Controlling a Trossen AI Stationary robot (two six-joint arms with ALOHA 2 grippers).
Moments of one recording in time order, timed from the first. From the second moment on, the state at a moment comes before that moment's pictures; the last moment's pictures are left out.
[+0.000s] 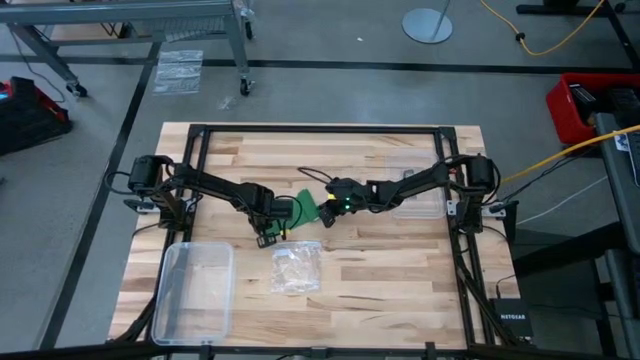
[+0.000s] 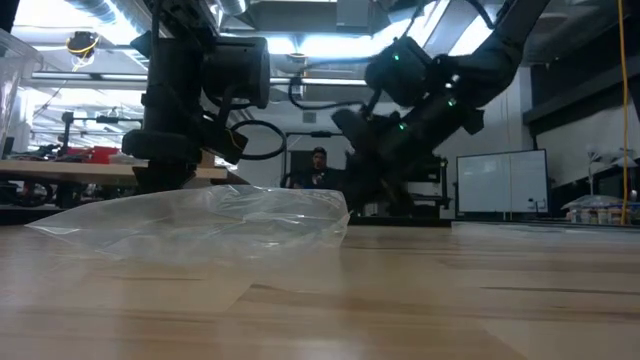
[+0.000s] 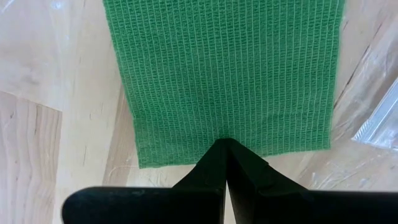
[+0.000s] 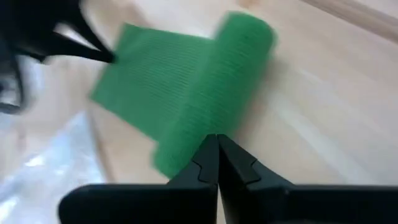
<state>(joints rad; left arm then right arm) -0.01 1.71 0.96 -0.80 -0.06 -0.36 -0.10 1.87 0.88 0.31 -0.01 0.66</state>
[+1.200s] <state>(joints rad) -0.02 1.71 0.95 -0.80 -0.07 -0.38 -0.06 1.99 1.06 0.24 0.01 0.60</state>
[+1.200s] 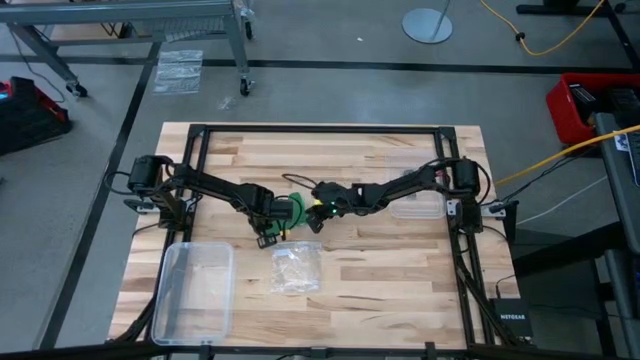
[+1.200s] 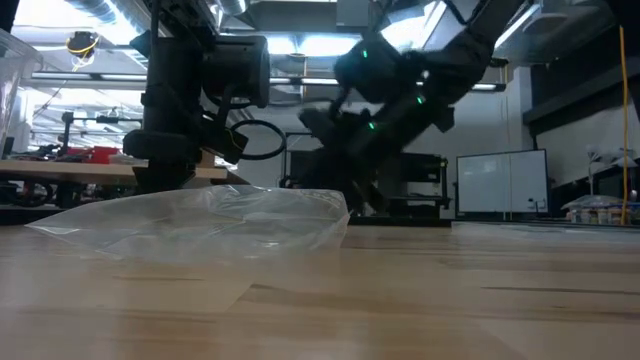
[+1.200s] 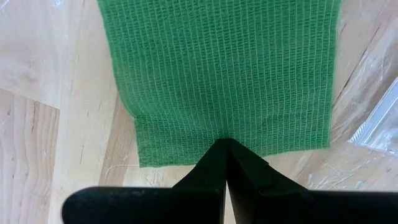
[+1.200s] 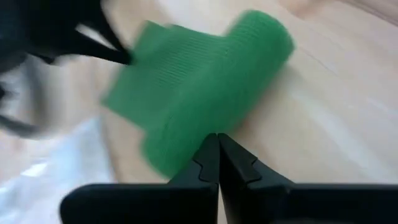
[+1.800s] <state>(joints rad) -0.03 1.71 0.96 -0.81 -0.06 -0.38 -0.02 1.98 1.19 -0.04 0.14 0.44</state>
